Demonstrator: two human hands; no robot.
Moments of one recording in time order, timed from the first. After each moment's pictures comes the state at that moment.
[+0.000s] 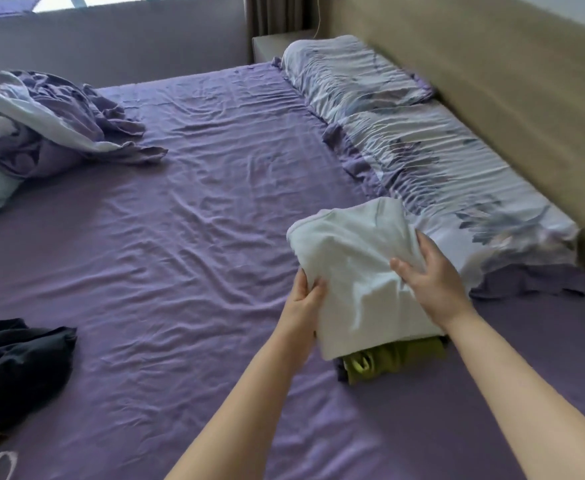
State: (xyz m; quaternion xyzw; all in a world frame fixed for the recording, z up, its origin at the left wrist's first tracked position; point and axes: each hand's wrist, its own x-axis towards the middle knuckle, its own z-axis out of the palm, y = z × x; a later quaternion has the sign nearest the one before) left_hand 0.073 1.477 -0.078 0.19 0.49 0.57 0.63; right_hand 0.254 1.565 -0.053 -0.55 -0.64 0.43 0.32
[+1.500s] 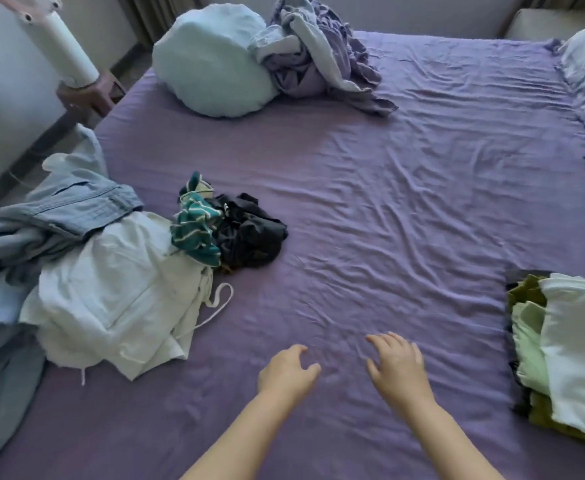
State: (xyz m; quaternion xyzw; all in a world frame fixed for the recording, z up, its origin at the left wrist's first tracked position) left_hand -0.109 1.172 -0.143 0.18 0.89 0.12 0.40; right_hand 0.014 1.320 -0.150 -0.34 -0.91 0.18 -0.17
